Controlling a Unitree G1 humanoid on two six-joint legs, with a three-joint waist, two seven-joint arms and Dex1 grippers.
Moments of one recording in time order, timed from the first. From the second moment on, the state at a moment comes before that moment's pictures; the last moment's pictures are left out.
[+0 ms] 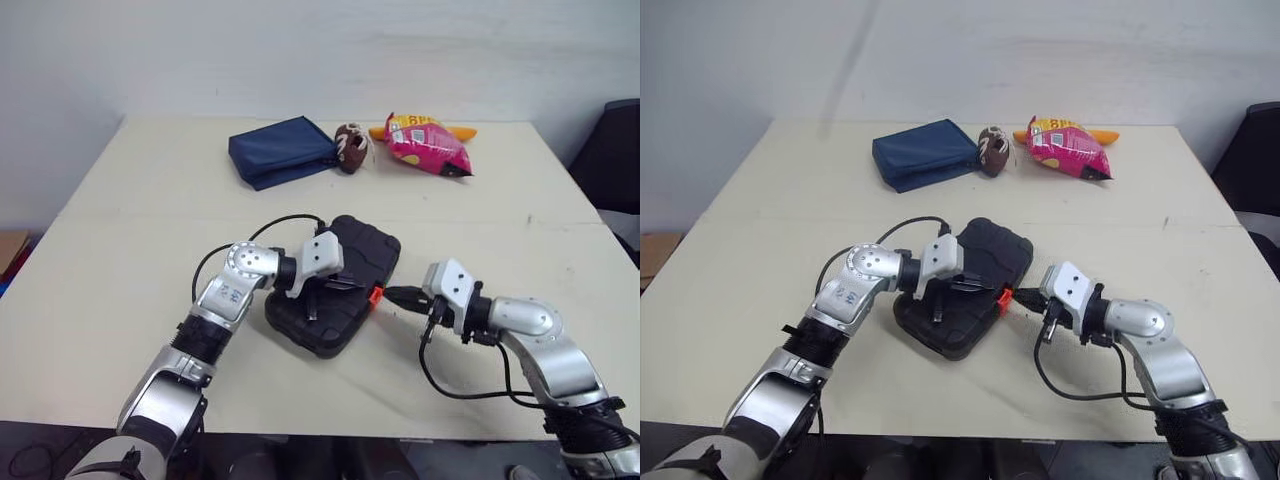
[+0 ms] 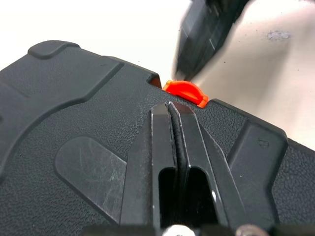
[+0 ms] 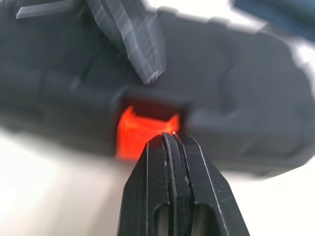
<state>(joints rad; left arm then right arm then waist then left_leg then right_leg) -0.68 0.32 -0.33 0.29 -0.07 0.16 -1.06 -0.24 -0.59 0.07 -0.20 0.24 0.22 0.92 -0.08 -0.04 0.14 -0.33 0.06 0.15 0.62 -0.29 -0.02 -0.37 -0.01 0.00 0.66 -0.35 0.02</state>
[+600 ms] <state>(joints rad) -0.45 0.64 0.07 0.27 -0.23 0.02 -0.95 -0.07 -0.89 -0.29 -0.08 0.33 0.10 1.06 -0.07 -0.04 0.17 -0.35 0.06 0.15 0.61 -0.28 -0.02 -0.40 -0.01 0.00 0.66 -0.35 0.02</state>
